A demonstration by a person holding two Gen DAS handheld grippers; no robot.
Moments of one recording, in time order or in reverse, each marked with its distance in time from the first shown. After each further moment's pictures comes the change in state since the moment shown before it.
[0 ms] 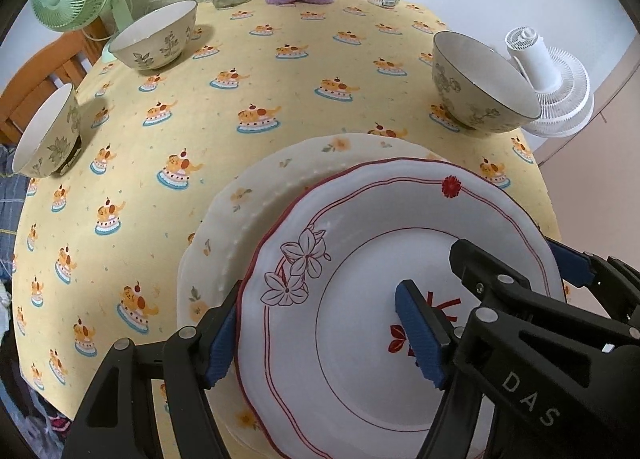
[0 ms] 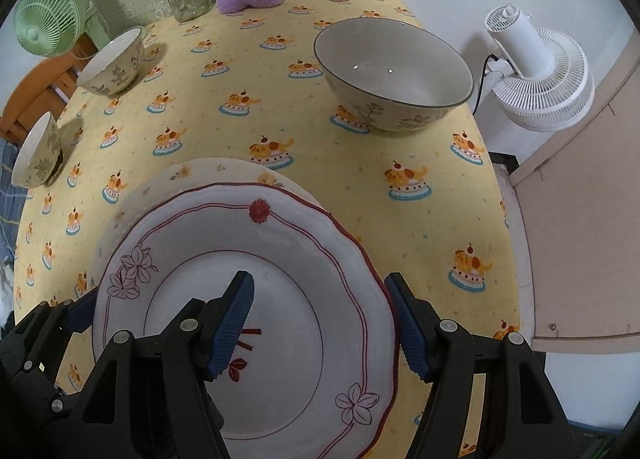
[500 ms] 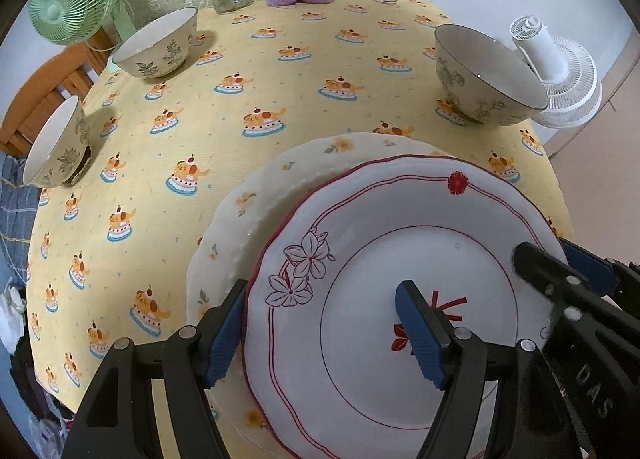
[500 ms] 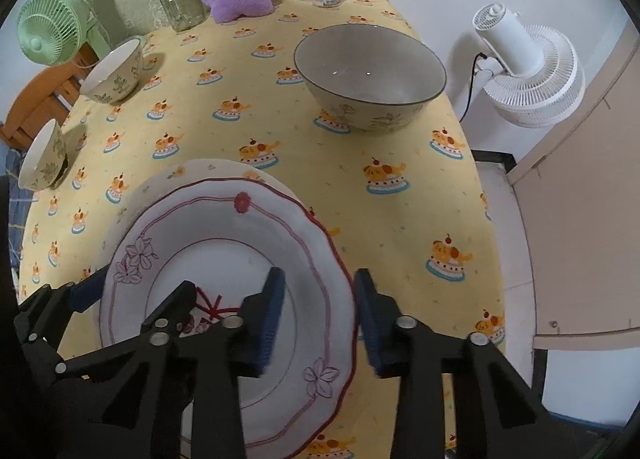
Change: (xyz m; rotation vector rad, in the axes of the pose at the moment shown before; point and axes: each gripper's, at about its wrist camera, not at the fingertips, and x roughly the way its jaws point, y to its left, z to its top) left arm 0.000 -0.006 0.000 0.027 0.004 0.065; right arm -0.016 -0.017 -0.009 0.014 -0.015 0.001
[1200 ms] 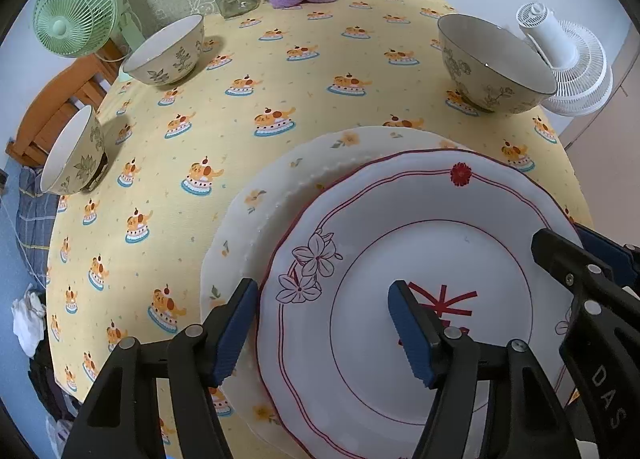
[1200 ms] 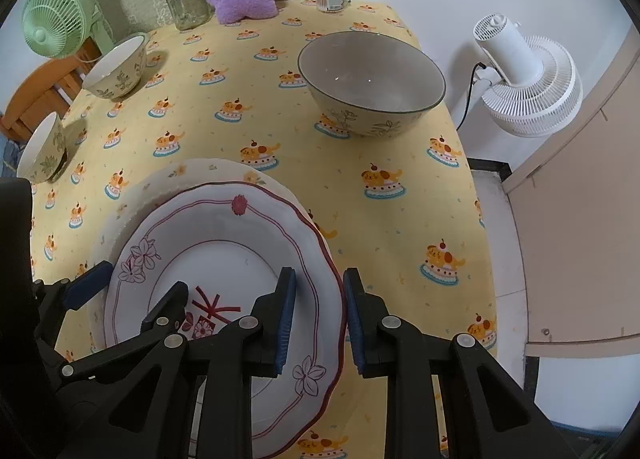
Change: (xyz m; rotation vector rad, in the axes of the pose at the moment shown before) left arm -0.001 -0.005 -0.003 0.025 0.001 0.073; right arm -0.004 0.004 -0.001 -0.030 -0.017 -0.019
